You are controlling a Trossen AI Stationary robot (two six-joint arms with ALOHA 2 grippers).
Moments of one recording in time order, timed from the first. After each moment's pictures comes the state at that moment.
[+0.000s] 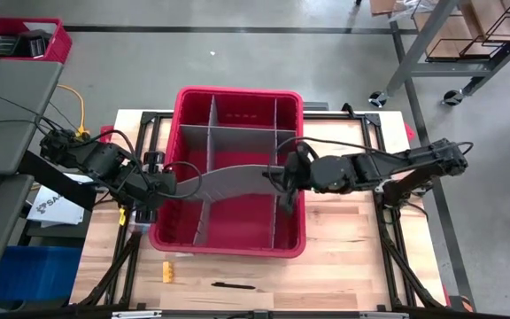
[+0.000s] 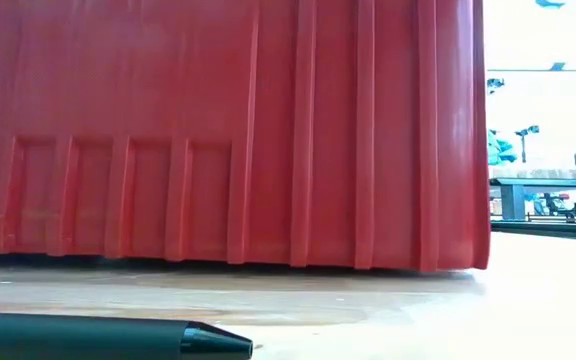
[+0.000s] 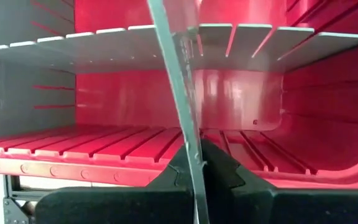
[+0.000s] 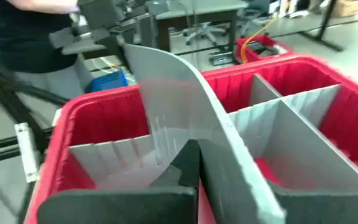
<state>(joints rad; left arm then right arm) -0.44 1.28 1.59 -1.65 -0.29 -0.36 0.23 1.50 1.46 -0.36 0.46 0.25</state>
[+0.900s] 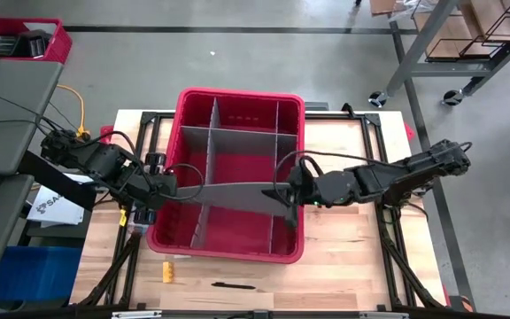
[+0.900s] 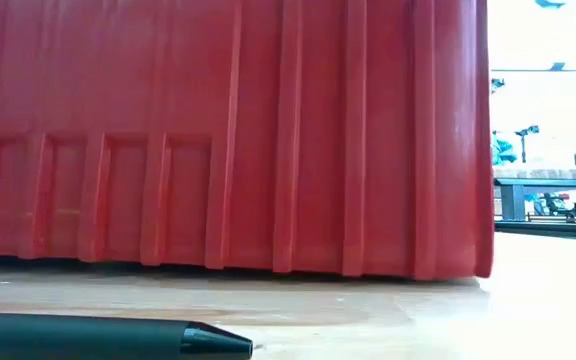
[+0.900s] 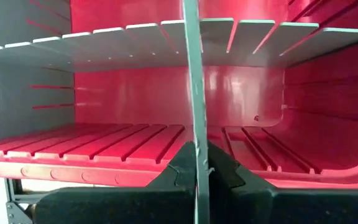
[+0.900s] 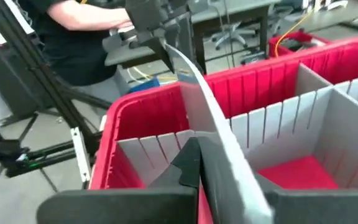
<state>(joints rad) -0.44 1.27 1.58 -1.66 -0.27 -0.32 0.30 1.48 1.34 -0.23 0.42 0.36</state>
